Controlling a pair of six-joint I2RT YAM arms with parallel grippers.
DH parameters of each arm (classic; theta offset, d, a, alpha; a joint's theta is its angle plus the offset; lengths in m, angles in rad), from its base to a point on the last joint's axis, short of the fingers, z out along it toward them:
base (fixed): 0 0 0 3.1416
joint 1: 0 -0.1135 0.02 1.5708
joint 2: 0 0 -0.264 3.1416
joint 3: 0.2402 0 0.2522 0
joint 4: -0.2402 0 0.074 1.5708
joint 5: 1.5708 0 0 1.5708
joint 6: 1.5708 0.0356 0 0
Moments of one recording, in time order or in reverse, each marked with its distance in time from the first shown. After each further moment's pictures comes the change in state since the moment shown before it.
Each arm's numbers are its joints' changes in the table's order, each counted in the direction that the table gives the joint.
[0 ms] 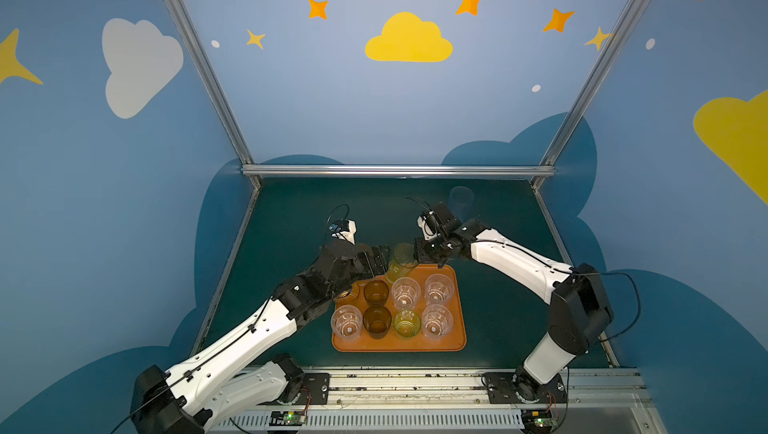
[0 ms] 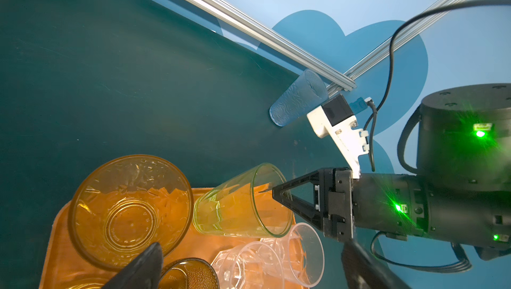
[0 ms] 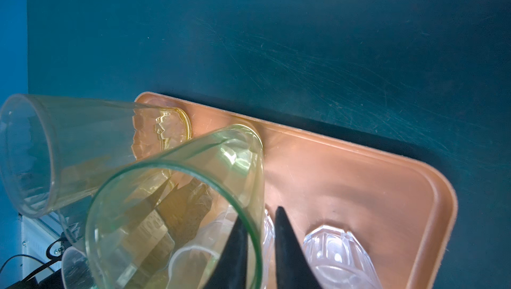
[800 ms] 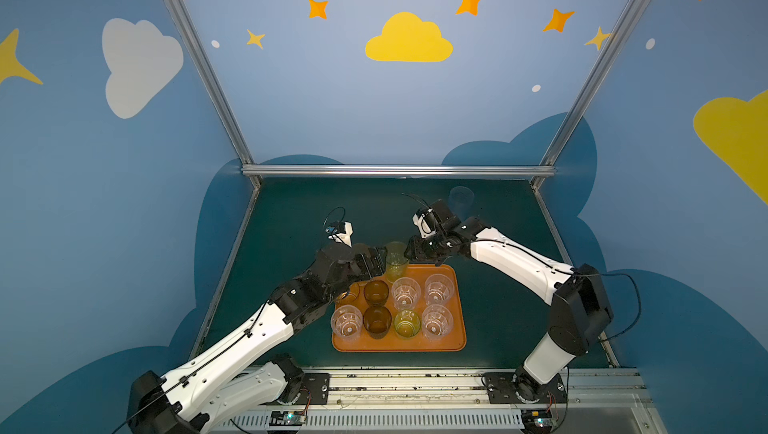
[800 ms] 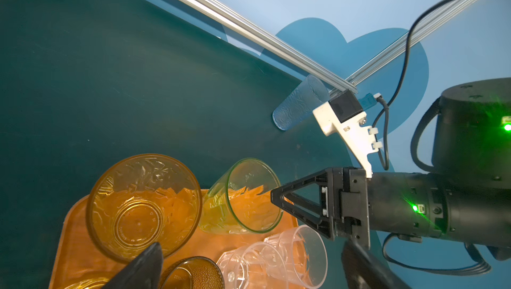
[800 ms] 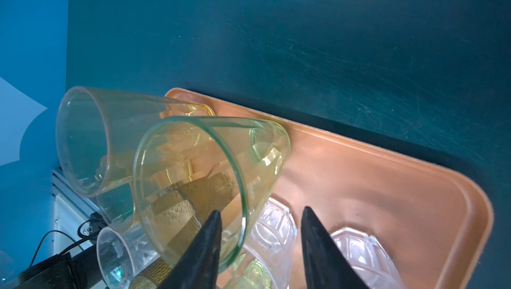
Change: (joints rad) left arm -0.001 -0.040 -0.030 0.000 -0.030 -0.008; right arm -0.011 0.000 0.034 0.003 -0.063 0.005
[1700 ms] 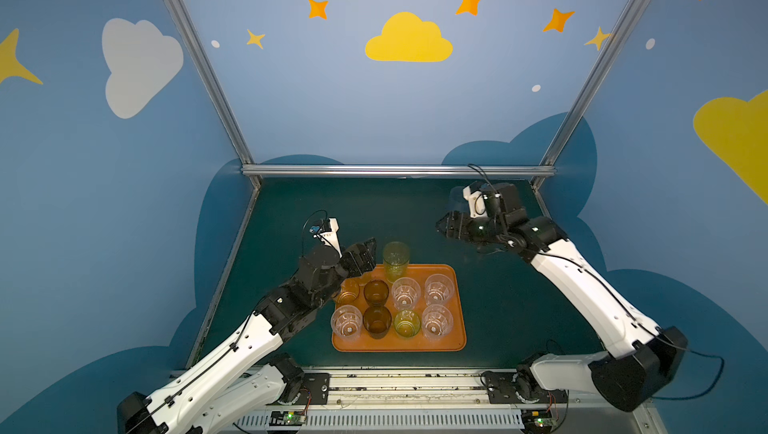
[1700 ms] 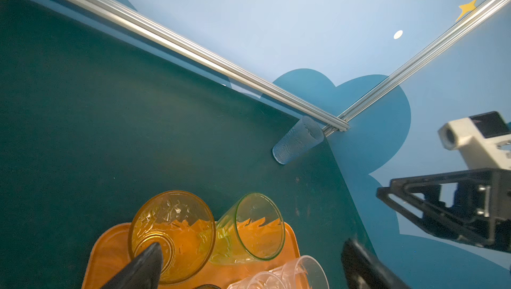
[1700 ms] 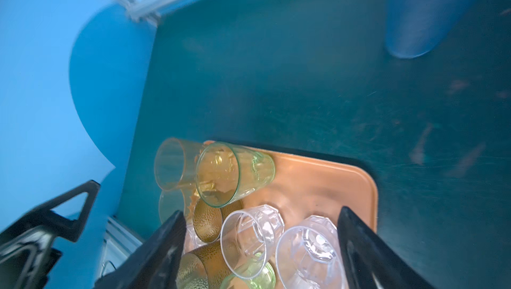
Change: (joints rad) left arm -0.037 -0.097 -0.029 0.070 -0.069 0.072; right arm 0.239 -0.393 -0.031 -0.061 -0.005 0.010
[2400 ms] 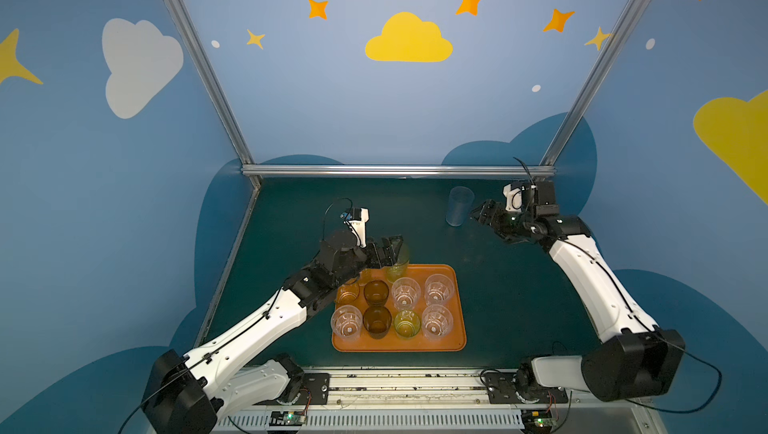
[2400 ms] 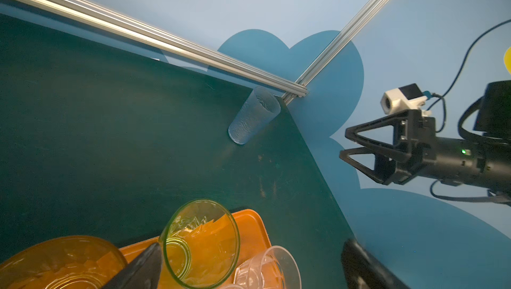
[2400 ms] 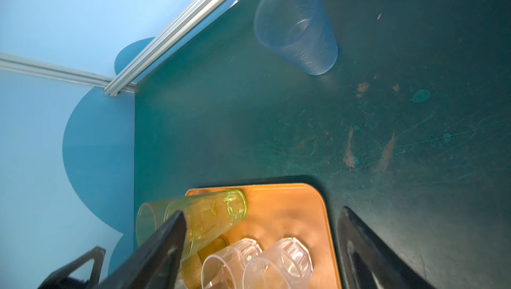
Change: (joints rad) left arm -0.017 0.245 0.055 0.217 0.278 0.069; right arm 0.324 0.080 -0.048 0.050 -0.131 0.037
